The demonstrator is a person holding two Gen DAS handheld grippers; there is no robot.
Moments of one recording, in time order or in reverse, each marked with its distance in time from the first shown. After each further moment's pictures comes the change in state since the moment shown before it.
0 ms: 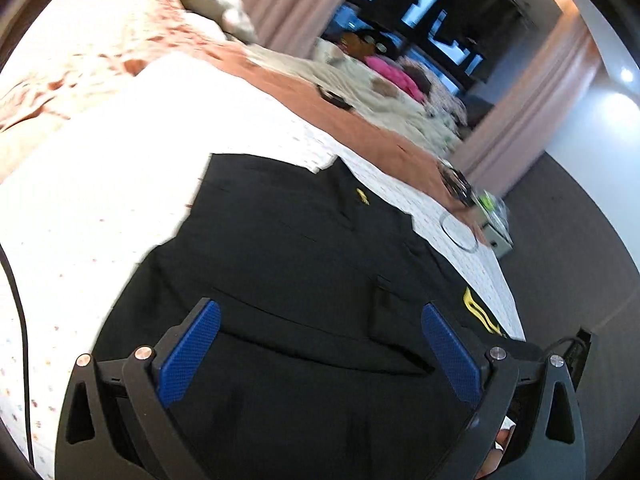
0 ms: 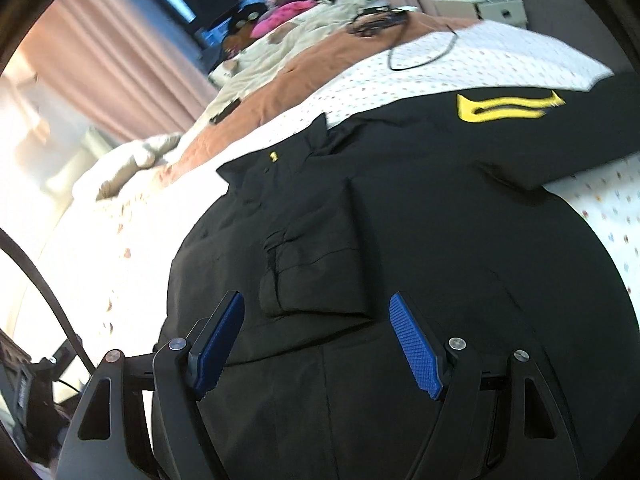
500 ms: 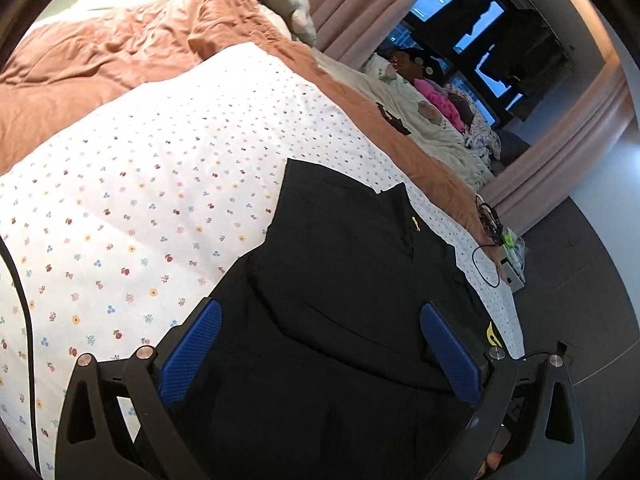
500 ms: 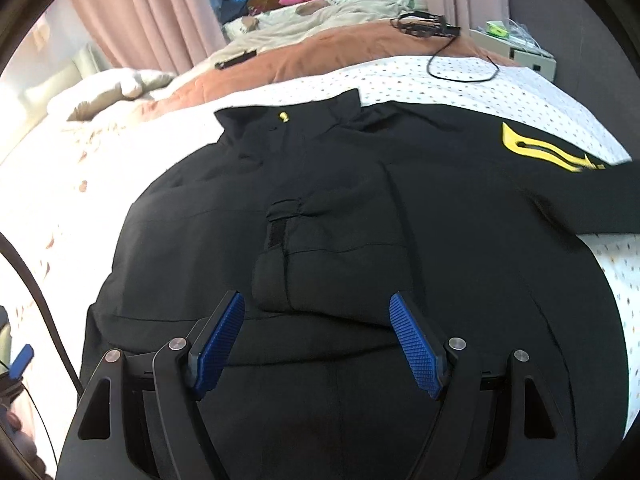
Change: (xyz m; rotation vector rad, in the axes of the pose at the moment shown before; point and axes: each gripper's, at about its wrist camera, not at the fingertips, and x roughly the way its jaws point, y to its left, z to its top) left arm 0.002 0.080 0.019 -0.143 -0.004 0.054; right arm 0.065 0.072 -0.010 -0.254 0.047 -0.199
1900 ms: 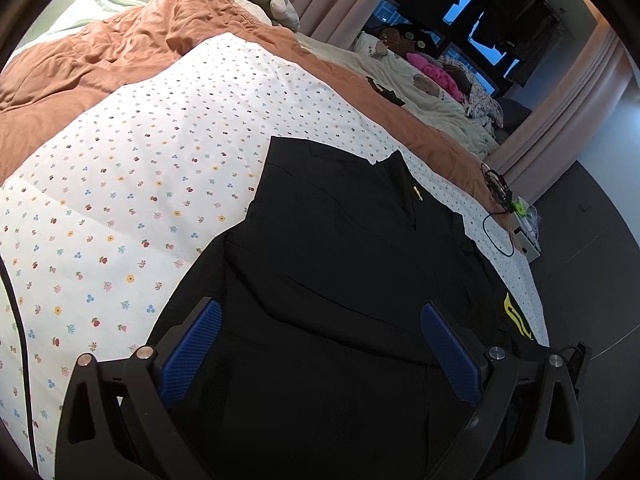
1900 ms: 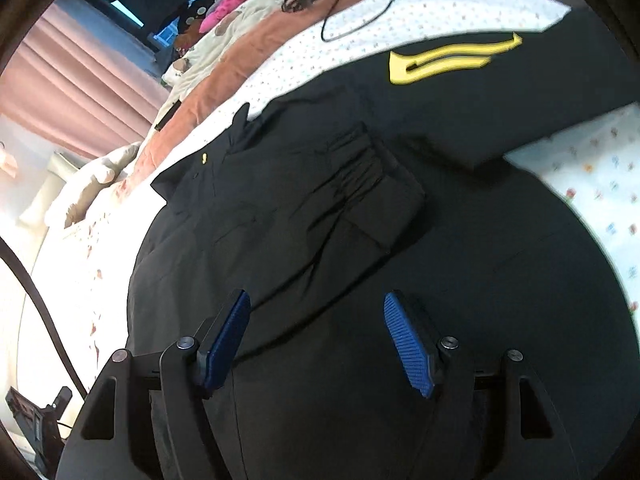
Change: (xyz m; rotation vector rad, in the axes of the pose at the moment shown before) left arm 0.027 -0.034 -0.024 0.113 0.047 0.058; right arm 0.042 -0.174 -0.033 0.405 0.054 0.171
